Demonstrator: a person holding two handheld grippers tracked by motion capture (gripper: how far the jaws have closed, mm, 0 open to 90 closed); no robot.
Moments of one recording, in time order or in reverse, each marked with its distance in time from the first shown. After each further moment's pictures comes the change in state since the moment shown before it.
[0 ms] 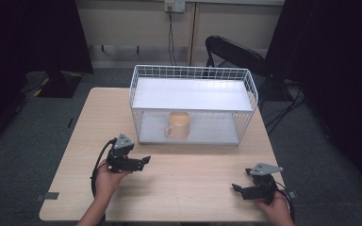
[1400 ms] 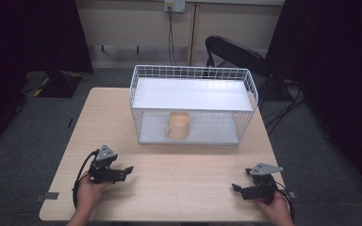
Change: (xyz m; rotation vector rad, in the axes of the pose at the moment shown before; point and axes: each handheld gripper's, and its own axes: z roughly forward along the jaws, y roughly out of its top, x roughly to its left) left arm 0.028 -0.050 -0.021 0.052 0.044 0.010; right arm 0.000 0.000 0.000 0.000 -0.001 -0.001
